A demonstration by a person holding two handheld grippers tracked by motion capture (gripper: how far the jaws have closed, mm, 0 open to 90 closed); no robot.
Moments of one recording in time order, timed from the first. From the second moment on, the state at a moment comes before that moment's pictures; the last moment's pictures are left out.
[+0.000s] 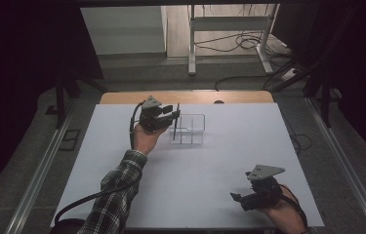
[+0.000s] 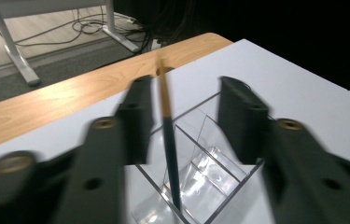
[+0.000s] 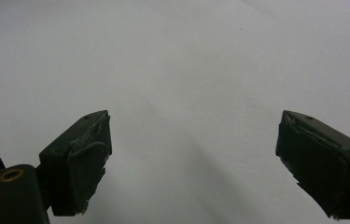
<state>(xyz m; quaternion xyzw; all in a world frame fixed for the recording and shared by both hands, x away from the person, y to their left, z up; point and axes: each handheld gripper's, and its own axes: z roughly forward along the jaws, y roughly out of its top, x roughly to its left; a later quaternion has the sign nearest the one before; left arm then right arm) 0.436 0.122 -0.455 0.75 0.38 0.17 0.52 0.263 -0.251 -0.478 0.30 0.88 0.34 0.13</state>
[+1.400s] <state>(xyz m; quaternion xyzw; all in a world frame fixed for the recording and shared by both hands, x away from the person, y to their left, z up) 0.430 0.125 -0.435 0.76 0.38 0.16 0.50 0.263 -0.250 -0.479 0.30 0.88 0.33 0.13</state>
